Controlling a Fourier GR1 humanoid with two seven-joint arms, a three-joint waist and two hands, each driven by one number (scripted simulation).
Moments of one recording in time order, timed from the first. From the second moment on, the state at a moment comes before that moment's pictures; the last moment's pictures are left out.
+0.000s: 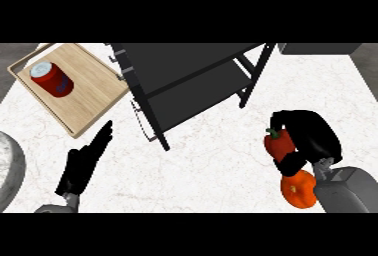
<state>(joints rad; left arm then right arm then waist) -0.01 0.25 -0.13 -1.37 0.01 -0.01 0.06 -0.29 -0.45 0.35 -1.64 0.75 0.26 0.50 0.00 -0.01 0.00</state>
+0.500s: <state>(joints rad) 0.00 0.25 -0.12 -1.40 0.00 -0.01 0.06 -0.35 -0.46 0.13 -2.01 0.58 0.30 0.56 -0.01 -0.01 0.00</state>
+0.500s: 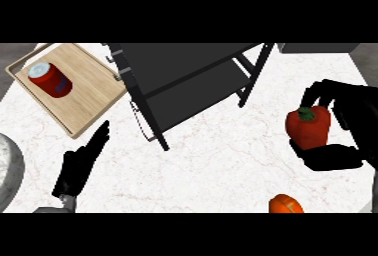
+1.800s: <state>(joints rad) -0.05 0.21 -0.11 -1.35 -0.04 -0.05 0.05 -1.21 -0.26 0.06 -1.03 0.74 0.14 0.44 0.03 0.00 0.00</state>
